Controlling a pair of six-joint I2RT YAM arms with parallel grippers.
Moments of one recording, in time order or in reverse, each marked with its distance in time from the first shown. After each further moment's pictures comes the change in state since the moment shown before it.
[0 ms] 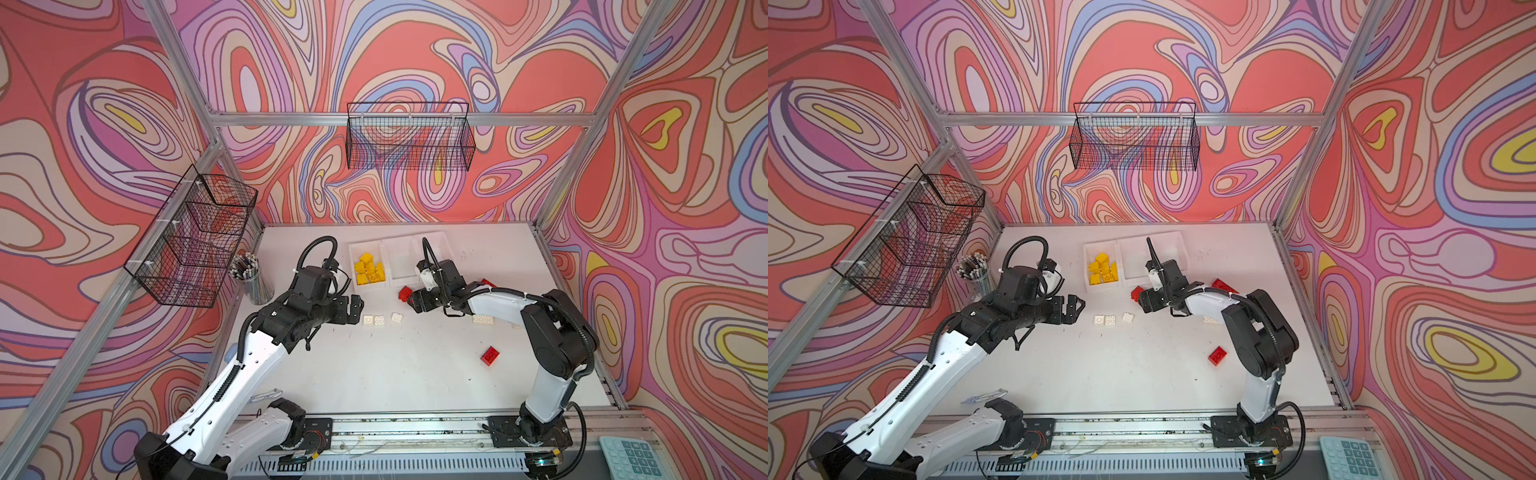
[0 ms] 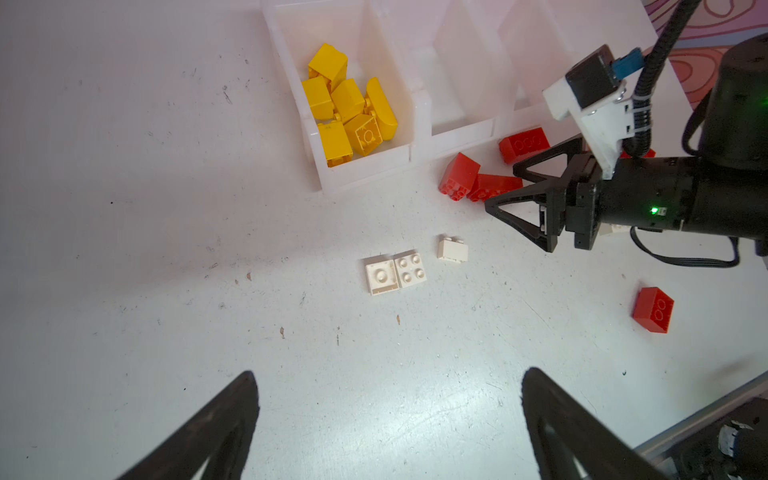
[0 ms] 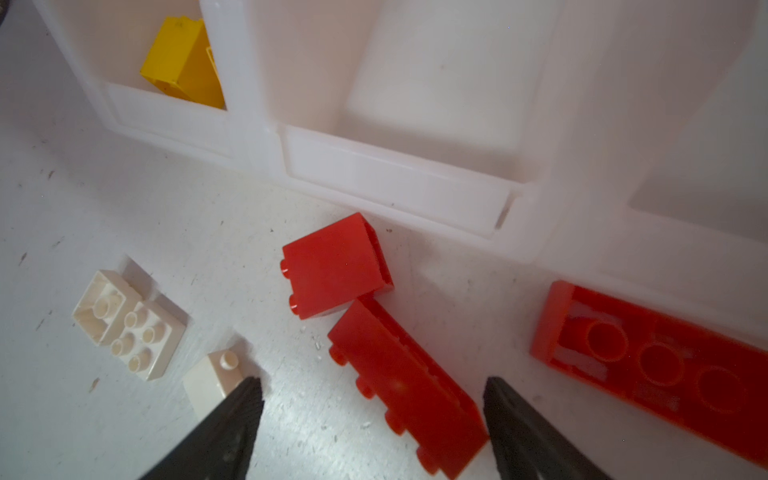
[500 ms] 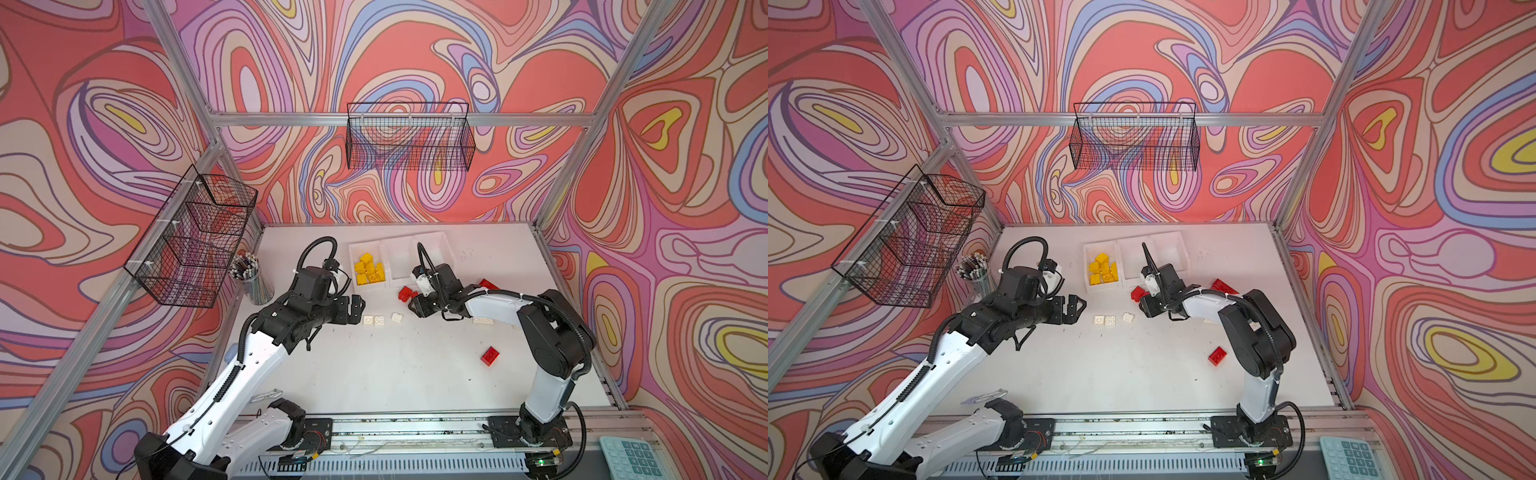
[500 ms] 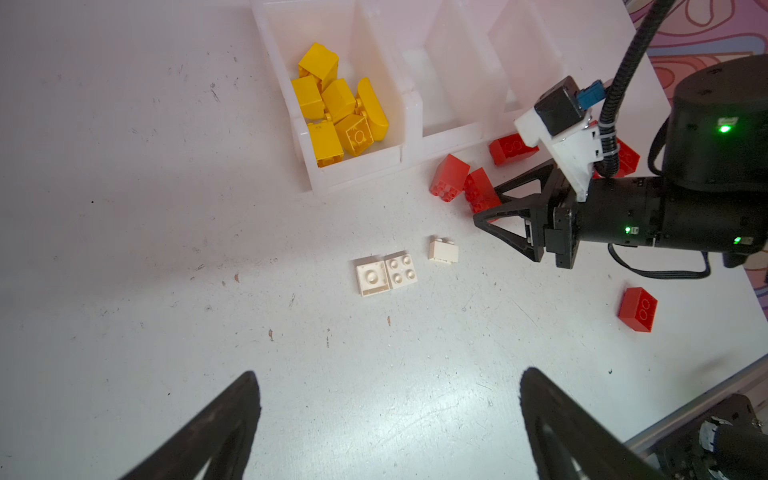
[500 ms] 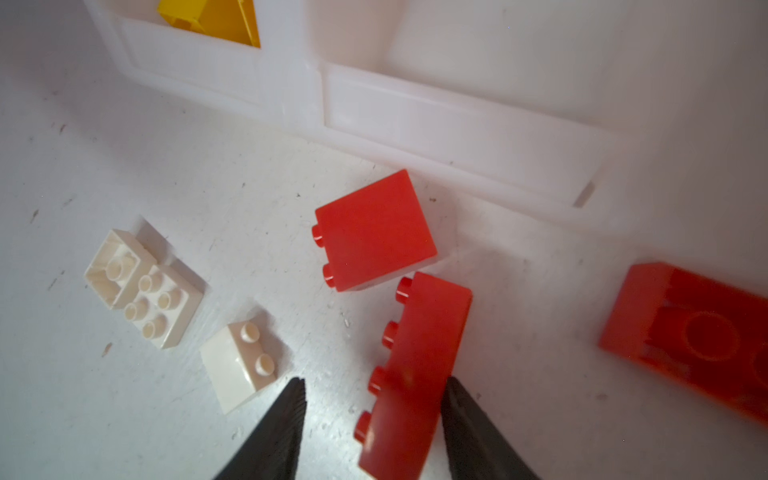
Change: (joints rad) left arm 0.000 -0.006 -0.015 0.016 0.019 -0.013; right arm 0.029 0.012 -0.010 -0.024 -0.029 -0.018
